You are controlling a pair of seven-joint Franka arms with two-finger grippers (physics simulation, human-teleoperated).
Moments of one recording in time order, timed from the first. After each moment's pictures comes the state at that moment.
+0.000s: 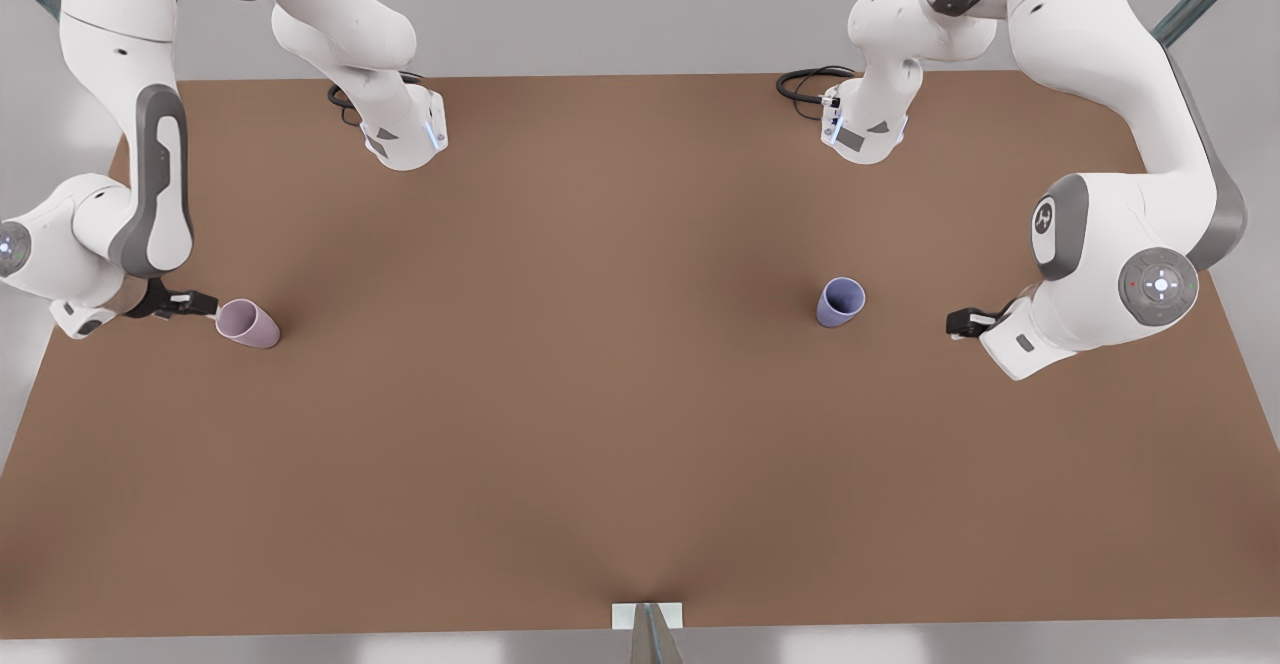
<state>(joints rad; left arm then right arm) -0.16 0.35 0.10 -1.35 0.02 1.51 0.14 -0.22 0.20 -0.26 -2.09 0.03 2.17 -0.50</state>
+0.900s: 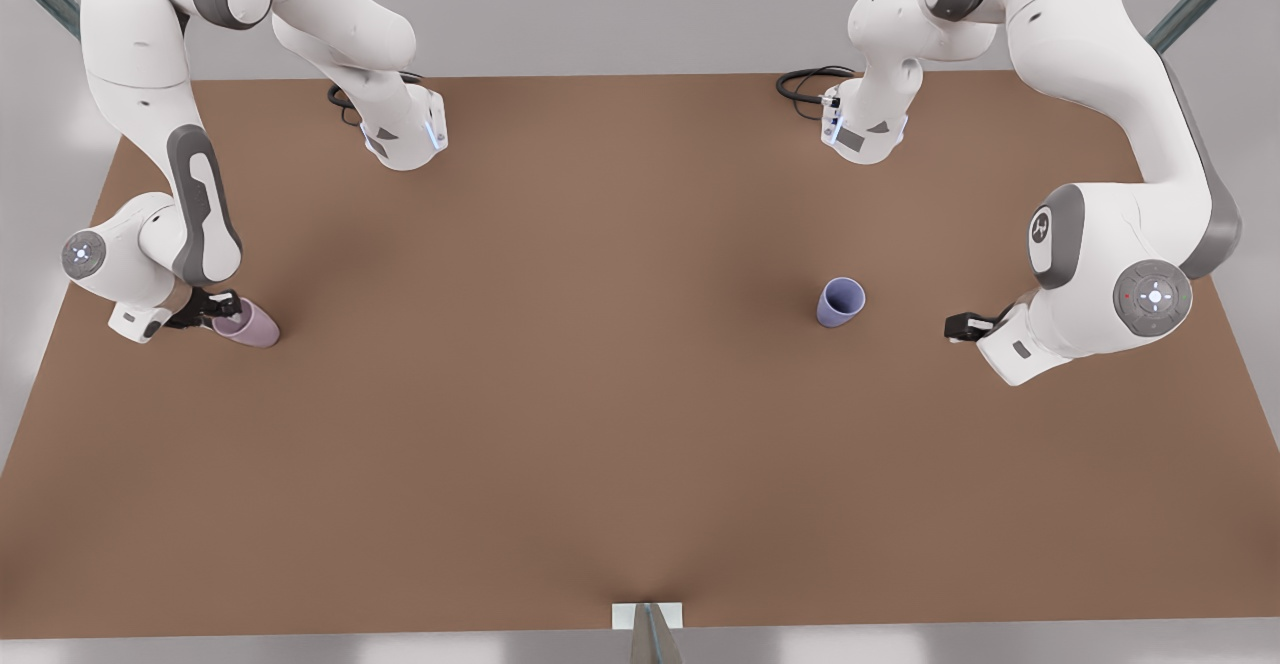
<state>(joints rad) -0.15 0.37 0.11 -1.35 0.02 1.51 0.15 -0.25 0.31 -0.26 -2.24 0.04 2.49 -0.85</state>
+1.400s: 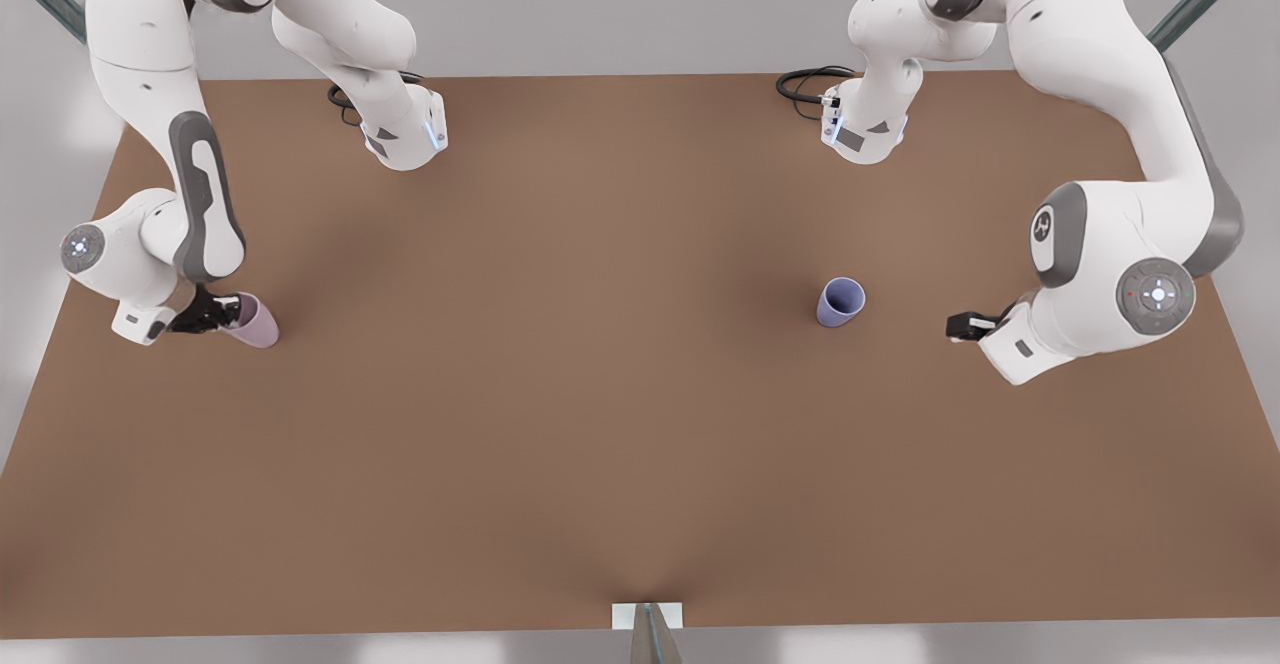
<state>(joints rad) -0.16 0.36 0.11 -1.35 0.02 1.50 0.15 -0.21 0.21 -0.21 -2.25 0.10 2.45 -0.90</state>
